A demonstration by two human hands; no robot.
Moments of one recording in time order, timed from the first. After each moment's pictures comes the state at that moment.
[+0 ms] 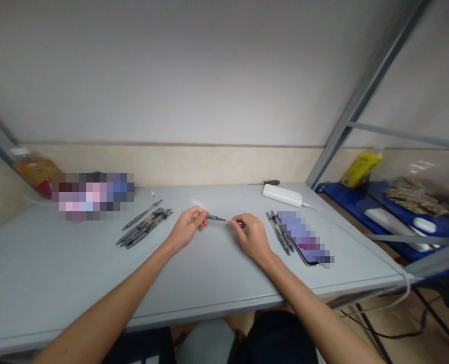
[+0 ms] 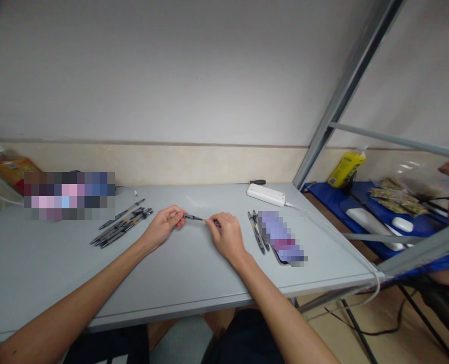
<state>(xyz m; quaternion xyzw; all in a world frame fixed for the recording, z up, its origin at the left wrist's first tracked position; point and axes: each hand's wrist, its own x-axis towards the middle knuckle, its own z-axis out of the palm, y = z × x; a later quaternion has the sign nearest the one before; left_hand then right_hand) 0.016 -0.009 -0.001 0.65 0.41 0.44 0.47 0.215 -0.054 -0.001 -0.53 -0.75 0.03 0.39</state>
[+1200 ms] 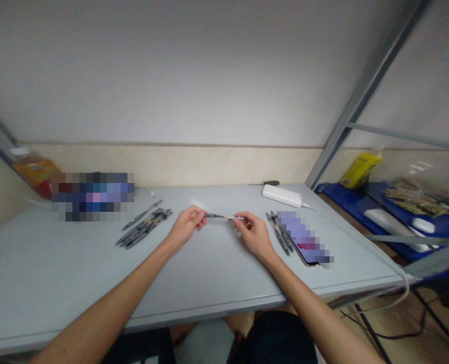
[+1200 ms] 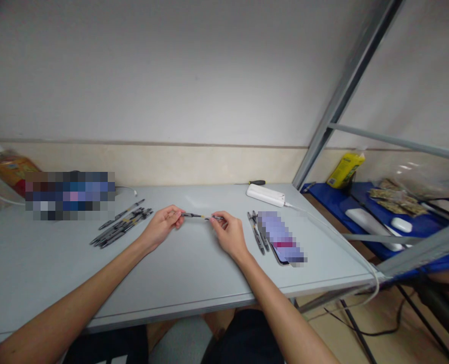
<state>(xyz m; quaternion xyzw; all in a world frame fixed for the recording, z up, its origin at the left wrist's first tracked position) 0.013 -0.002 -0.012 0.59 0.38 0.48 0.53 0.218 -0.049 0.000 -0.54 -0.65 0.25 0.49</state>
